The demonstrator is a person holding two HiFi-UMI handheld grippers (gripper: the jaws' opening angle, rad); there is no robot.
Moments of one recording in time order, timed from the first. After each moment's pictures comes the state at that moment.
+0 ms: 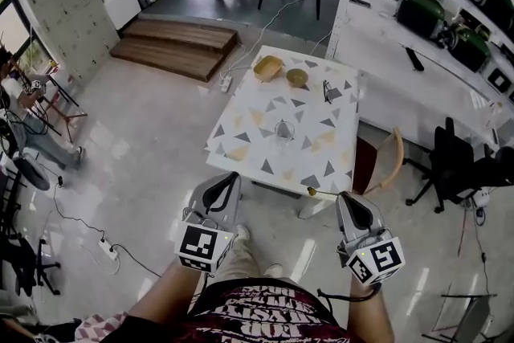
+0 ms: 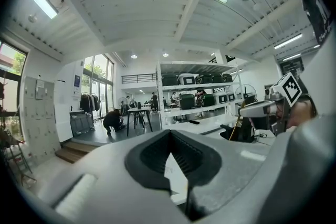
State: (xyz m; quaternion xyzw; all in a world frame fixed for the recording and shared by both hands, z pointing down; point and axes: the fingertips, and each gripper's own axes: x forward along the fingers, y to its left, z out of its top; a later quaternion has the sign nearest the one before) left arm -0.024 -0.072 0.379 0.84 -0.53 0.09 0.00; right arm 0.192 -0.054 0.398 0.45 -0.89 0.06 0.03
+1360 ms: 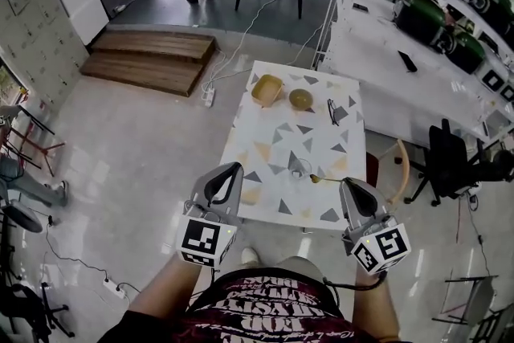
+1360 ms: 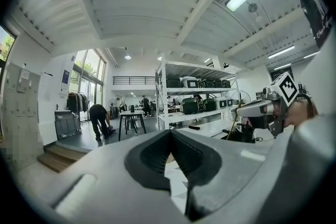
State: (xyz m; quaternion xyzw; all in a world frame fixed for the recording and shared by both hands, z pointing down) left arm -0.126 -0.272 0.373 0.88 -0.48 0.06 0.00; right arm 0.086 -0.236 0.381 0.50 -0.86 0.04 0.06
